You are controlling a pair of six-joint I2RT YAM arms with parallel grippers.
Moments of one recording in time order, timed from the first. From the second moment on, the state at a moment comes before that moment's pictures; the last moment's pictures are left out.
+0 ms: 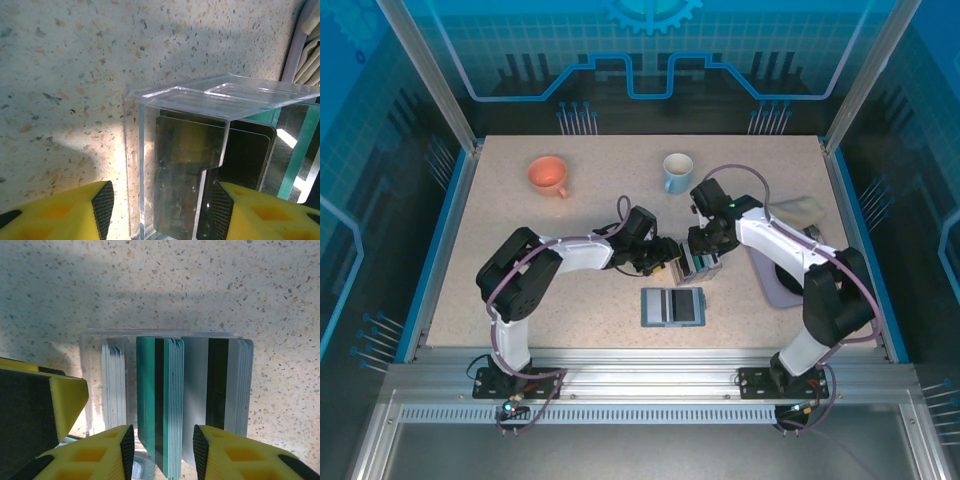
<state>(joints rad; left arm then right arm) -0.66 1.92 1.09 -0.04 0.37 -1.14 0.49 1.63 1.20 -0.84 0.05 0.31</state>
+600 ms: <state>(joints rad) -0.66 1.95 1.07 0.03 0.39 -1.16 0.58 1.76 1.25 -0.88 0.24 0.32</state>
